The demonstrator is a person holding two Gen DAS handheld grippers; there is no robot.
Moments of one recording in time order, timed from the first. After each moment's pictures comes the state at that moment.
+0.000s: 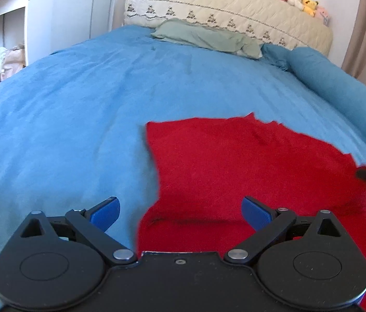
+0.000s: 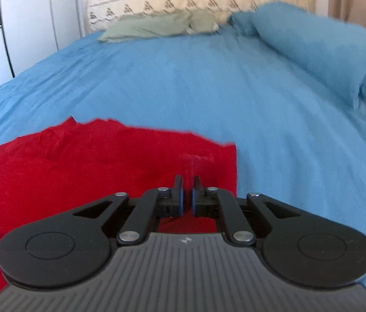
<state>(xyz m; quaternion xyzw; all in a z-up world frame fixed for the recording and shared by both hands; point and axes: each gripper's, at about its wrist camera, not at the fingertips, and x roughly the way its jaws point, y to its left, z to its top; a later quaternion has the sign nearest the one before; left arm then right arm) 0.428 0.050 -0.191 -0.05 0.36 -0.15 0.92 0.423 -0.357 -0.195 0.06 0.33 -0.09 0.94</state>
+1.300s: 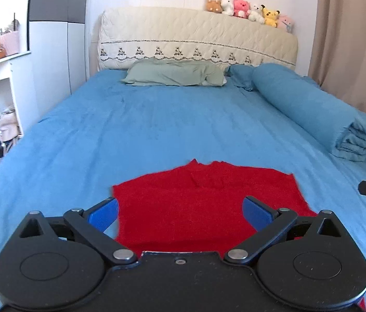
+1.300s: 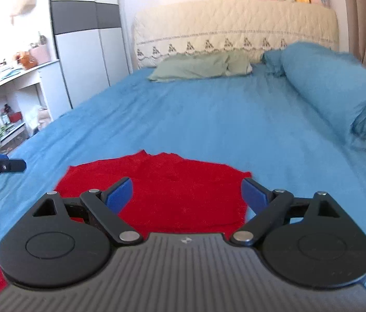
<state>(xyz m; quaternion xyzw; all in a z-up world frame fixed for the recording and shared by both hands) 0.320 0.011 -0.041 0.01 0.30 -0.17 0.94 0.262 -0.342 -0.062 0.06 0.25 0.01 0.97</state>
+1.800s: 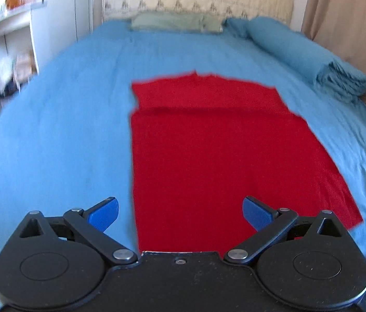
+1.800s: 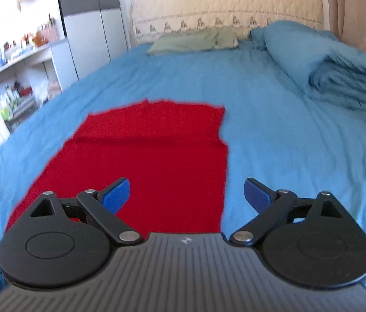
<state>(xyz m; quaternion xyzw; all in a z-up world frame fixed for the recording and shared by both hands) 0.153 0.081 -0.117 0.02 0.41 -0.18 0.89 0.052 -0.346 -0.075 0.07 0.31 0.00 0.95</state>
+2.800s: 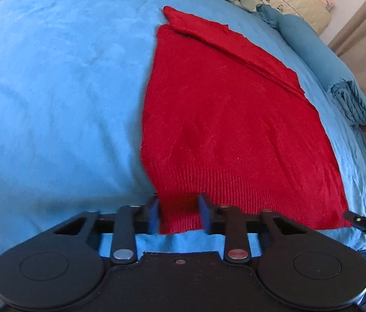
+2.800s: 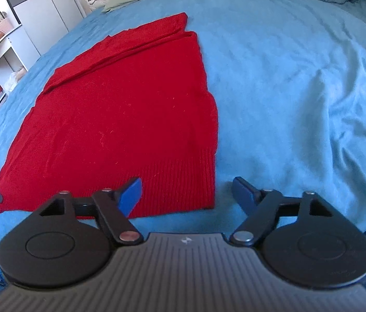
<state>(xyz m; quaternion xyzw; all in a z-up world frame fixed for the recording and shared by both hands) 0.148 0.117 -0.204 -0.14 0.50 -0.18 0.84 0.009 -0.332 -0.194 0.18 0.41 -0.06 0.89</state>
